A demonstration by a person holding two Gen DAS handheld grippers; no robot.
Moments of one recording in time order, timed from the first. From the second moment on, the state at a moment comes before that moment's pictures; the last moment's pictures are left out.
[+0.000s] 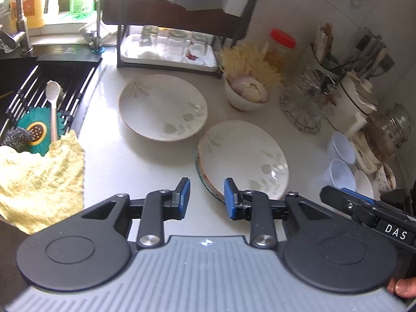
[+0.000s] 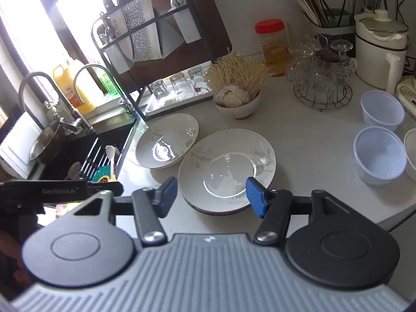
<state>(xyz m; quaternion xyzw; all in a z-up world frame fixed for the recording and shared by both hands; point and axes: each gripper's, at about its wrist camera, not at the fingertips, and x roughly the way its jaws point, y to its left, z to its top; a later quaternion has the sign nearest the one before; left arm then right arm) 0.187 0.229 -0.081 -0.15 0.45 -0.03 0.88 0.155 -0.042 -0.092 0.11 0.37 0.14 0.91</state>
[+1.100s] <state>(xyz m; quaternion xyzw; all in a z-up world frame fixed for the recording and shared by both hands) 0.337 0.347 -0.171 -0.19 0.49 0.03 0.85 0.338 0.055 -0.151 0.07 0.44 0.19 0.88</state>
